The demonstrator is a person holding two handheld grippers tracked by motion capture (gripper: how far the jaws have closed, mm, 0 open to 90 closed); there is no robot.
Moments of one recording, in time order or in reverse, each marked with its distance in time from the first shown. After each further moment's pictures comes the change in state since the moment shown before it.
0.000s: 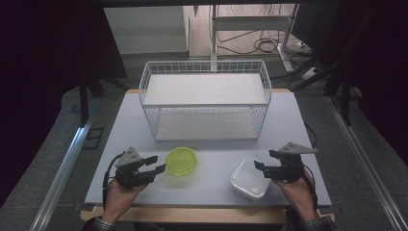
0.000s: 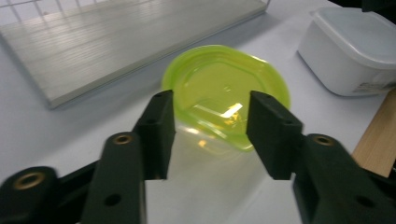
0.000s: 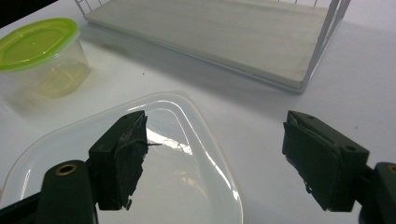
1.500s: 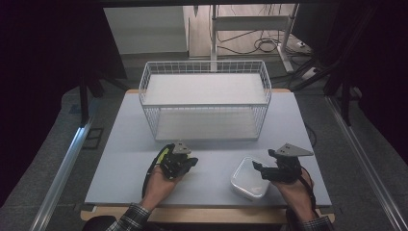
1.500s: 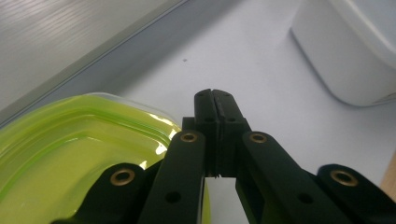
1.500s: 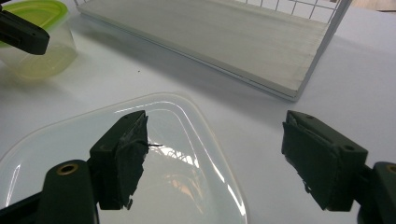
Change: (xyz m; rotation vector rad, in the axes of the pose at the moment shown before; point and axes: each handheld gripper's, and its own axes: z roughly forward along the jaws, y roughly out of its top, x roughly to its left) left arm -0.038 0.042 0.096 0.228 -0.005 0.082; right arm 0.009 0.000 0.002 -0.001 -0.044 -0.074
